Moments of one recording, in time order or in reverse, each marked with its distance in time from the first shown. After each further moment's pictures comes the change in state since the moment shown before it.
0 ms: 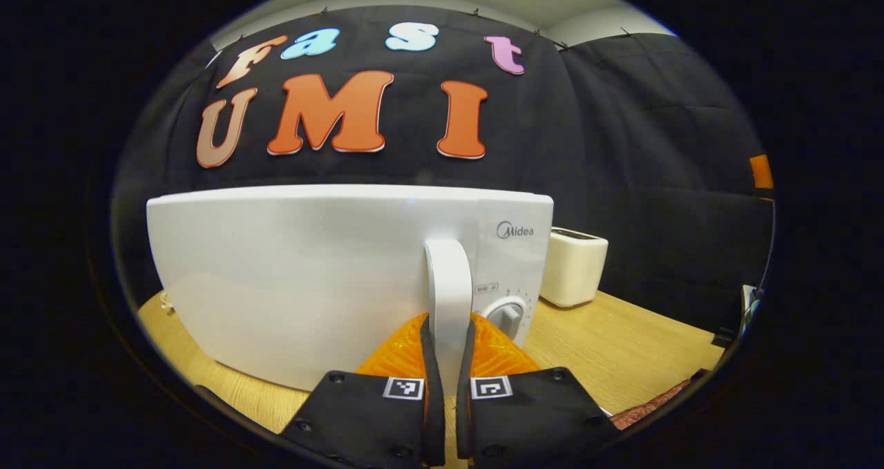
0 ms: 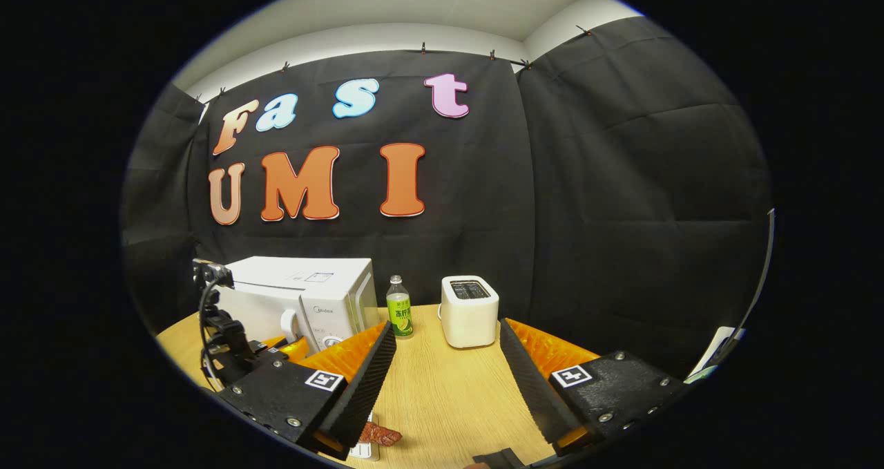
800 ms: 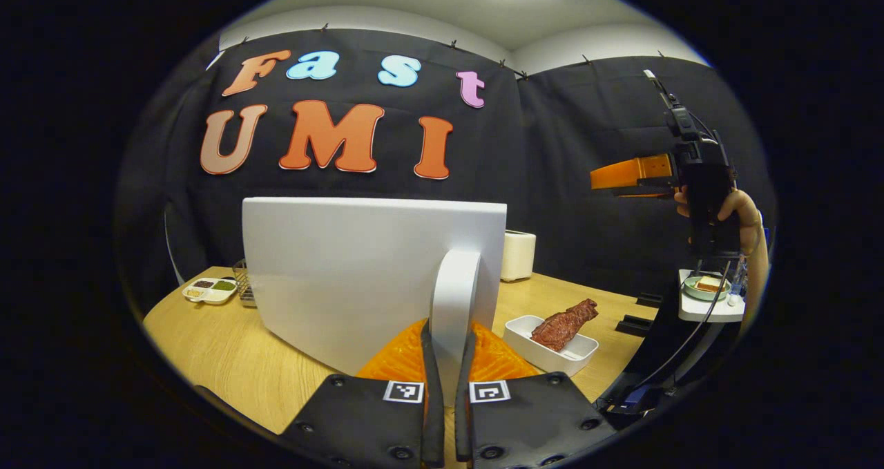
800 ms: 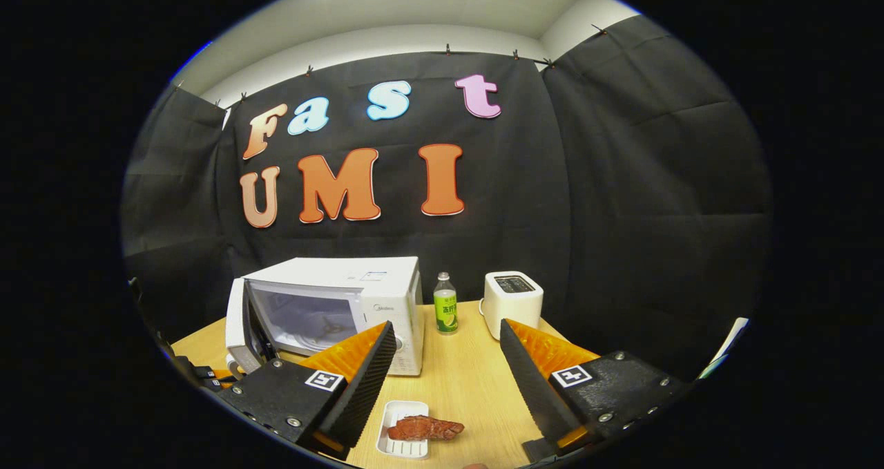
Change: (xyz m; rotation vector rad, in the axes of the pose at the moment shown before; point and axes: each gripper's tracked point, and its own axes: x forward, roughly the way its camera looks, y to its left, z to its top) left arm -0.208 0.064 -0.007 0.054 -0.048 -0.170; right arm -0.030 0.083 0.000 0.018 0.003 0.139
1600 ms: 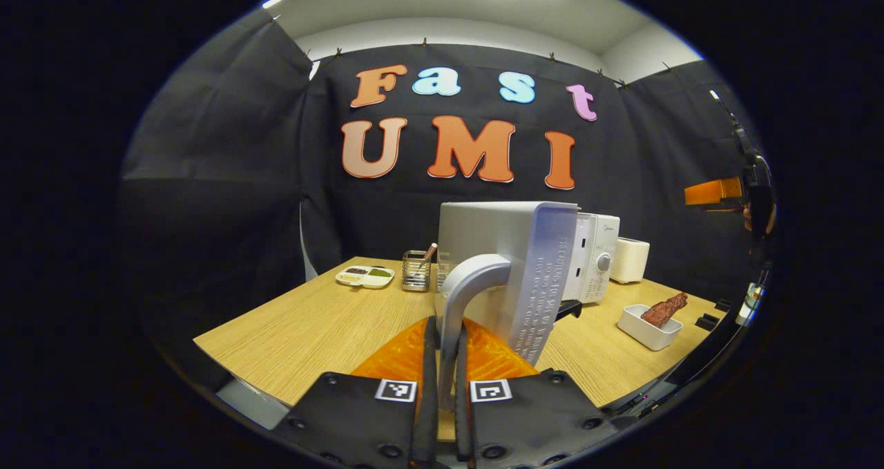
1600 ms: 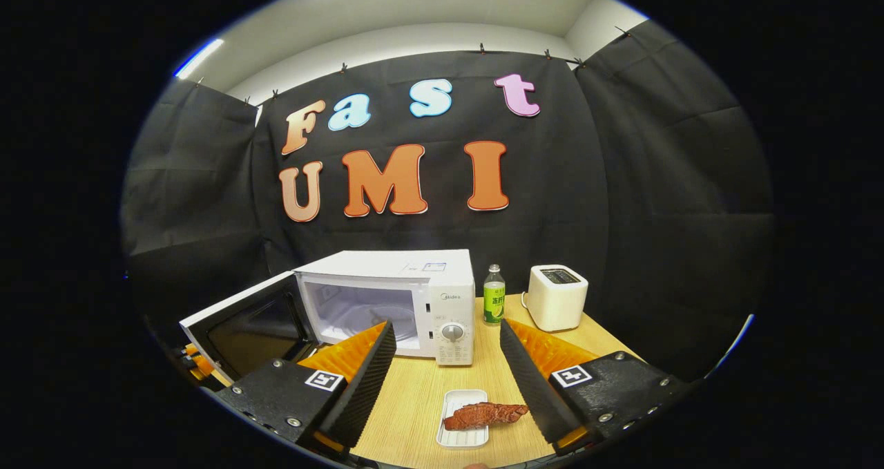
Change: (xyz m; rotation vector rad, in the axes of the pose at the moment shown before) left arm -0.156 0.149 -0.002 -0.086 -0.006 0.490; right arm -0.030 0.075 -0.013 -0.012 0.017 0.120
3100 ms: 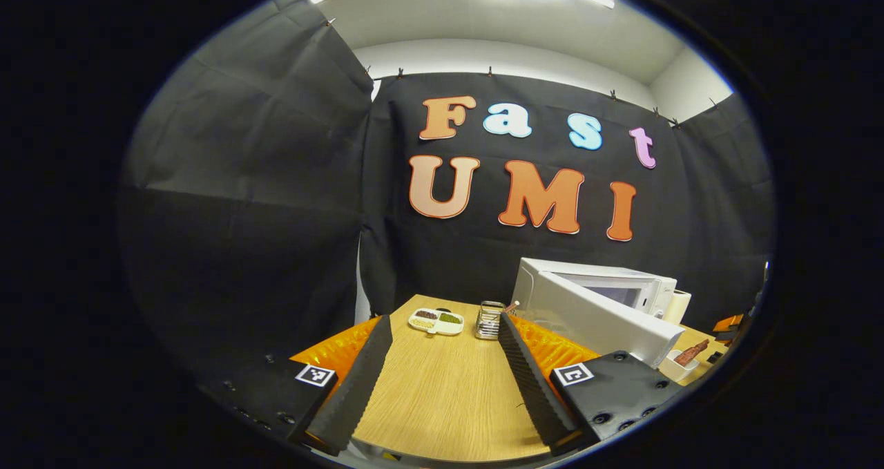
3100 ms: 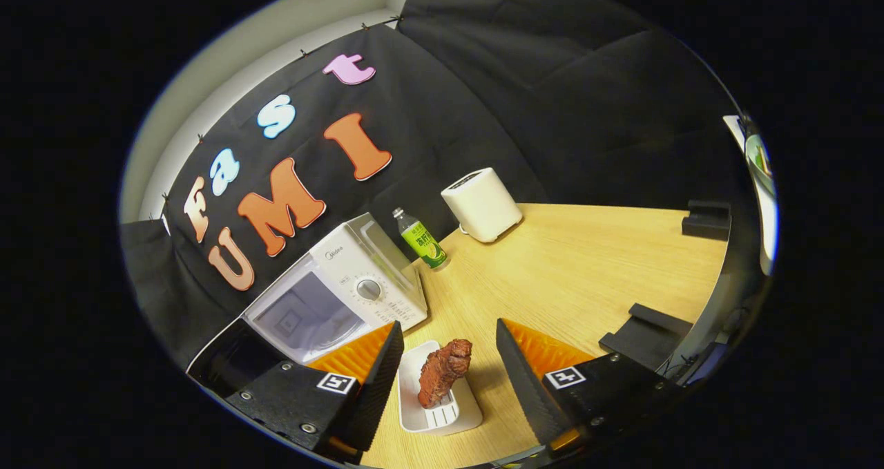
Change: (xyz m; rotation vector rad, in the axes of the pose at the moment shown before) left arm -0.004 0.137 0.098 -0.042 -0.129 0.178; right arm 0.019 -0.100 -0.173 0.656 0.097 -0.215
